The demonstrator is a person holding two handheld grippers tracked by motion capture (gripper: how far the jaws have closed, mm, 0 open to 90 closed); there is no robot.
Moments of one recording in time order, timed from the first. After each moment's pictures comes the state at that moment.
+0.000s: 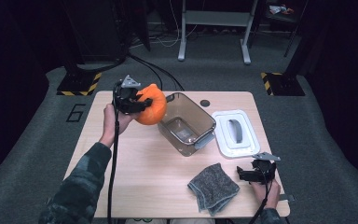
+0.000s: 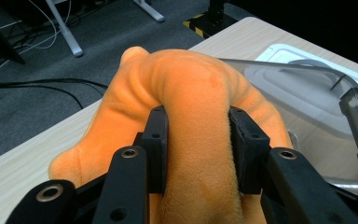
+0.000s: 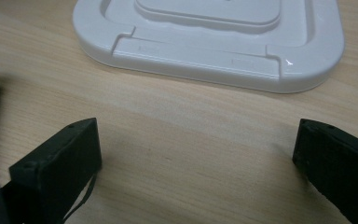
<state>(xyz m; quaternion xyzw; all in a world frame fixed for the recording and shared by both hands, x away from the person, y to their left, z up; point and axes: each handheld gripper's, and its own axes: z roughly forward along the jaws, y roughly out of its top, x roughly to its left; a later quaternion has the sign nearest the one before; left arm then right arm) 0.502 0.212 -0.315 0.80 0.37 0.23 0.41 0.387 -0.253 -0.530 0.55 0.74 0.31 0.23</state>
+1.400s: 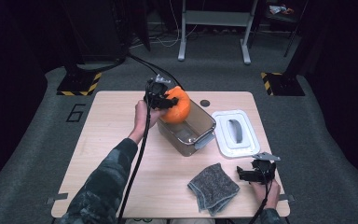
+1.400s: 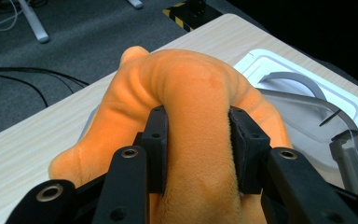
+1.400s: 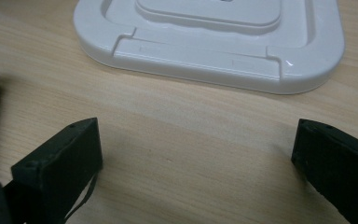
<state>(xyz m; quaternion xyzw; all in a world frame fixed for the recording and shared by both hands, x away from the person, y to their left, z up) 0.547 0.136 -0.343 0.81 0.38 0.17 0.40 0.387 -0.253 -0.530 0.54 0.74 0.31 0.23</state>
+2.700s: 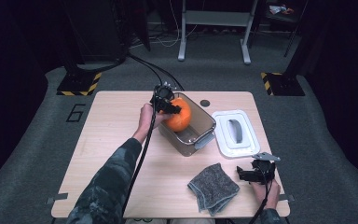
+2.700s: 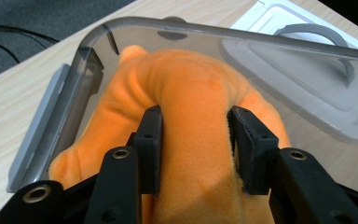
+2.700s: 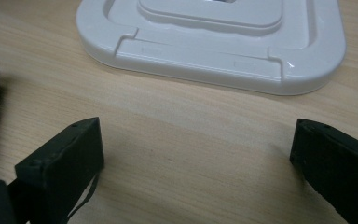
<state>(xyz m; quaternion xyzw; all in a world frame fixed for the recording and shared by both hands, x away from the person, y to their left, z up) 0.575 0.123 -0.384 0.85 0.39 0.12 0.34 0.386 -0.252 -0.530 0.54 0.74 0.32 0.23</state>
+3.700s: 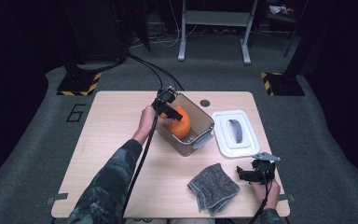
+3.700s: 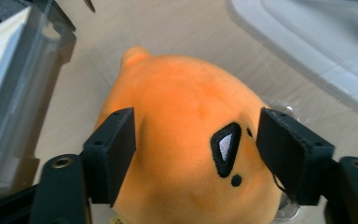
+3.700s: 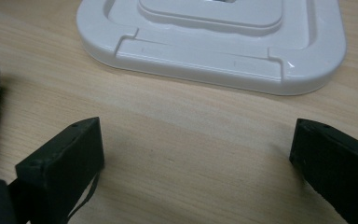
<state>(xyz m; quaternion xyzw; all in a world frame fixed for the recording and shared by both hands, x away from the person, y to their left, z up) 0.579 0.119 -0.394 0.87 0.39 0.10 0.29 0.386 -0.253 -0.530 0.54 0.74 0.32 0.23</state>
